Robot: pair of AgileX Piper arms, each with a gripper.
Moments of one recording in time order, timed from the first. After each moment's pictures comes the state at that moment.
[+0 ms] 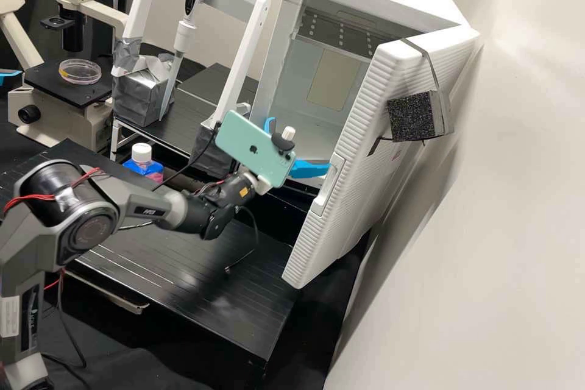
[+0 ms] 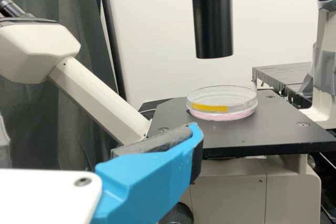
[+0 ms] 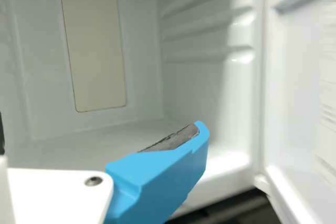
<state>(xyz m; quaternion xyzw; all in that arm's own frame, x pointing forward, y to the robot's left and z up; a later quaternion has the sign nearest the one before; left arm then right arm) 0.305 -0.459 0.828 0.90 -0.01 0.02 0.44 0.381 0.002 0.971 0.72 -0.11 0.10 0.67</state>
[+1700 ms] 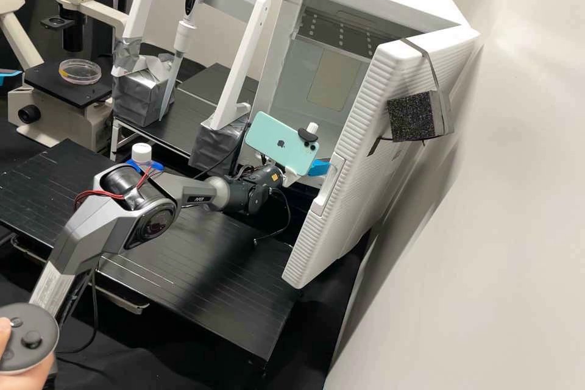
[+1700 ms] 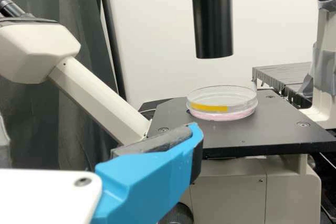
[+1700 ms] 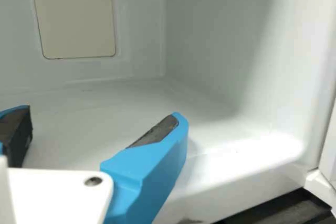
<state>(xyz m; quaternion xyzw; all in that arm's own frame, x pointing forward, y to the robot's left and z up) 0.305 -0.459 0.828 0.90 -0.01 0.02 0.44 0.463 -0.040 0.958 0.72 -0.10 -0.02 0.69</state>
